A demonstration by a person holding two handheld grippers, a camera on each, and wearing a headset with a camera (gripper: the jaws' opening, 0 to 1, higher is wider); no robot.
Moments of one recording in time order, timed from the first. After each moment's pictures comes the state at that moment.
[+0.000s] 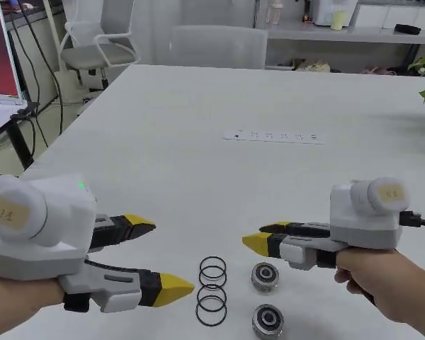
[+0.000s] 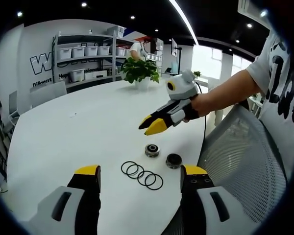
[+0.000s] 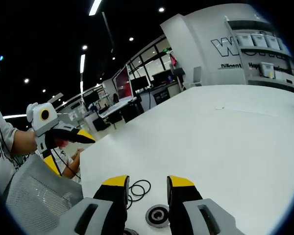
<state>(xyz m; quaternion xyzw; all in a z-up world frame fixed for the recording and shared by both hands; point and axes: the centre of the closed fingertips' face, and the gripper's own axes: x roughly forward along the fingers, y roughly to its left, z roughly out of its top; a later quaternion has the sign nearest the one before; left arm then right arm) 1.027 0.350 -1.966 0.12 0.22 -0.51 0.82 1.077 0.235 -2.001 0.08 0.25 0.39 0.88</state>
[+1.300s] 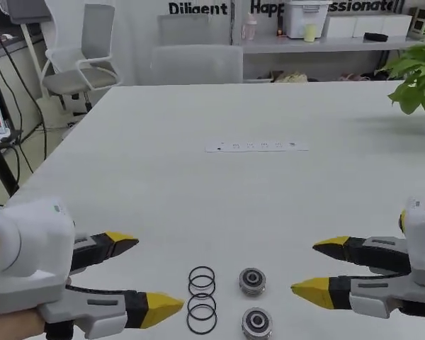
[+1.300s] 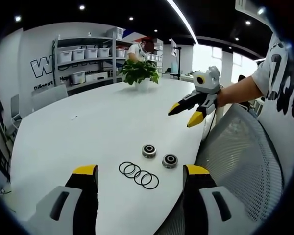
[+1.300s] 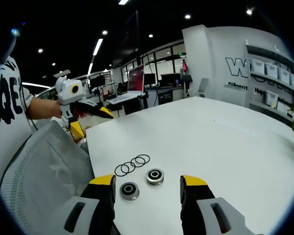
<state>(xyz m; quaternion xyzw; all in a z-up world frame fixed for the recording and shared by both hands) 1.012 0.350 -1.958 0.13 0.22 -0.51 0.83 0.992 0.175 -1.979 -0.04 0.23 0.40 0.89</state>
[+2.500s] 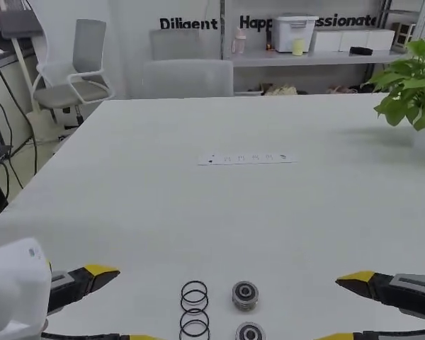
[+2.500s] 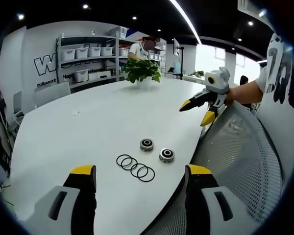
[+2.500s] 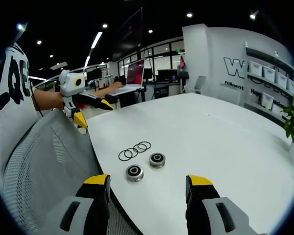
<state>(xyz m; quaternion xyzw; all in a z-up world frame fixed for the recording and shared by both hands) 0.997 0.361 -1.966 0.13 0.22 -0.49 0.83 0.954 0.158 -1.985 -0.07 0.24 0.38 0.89</state>
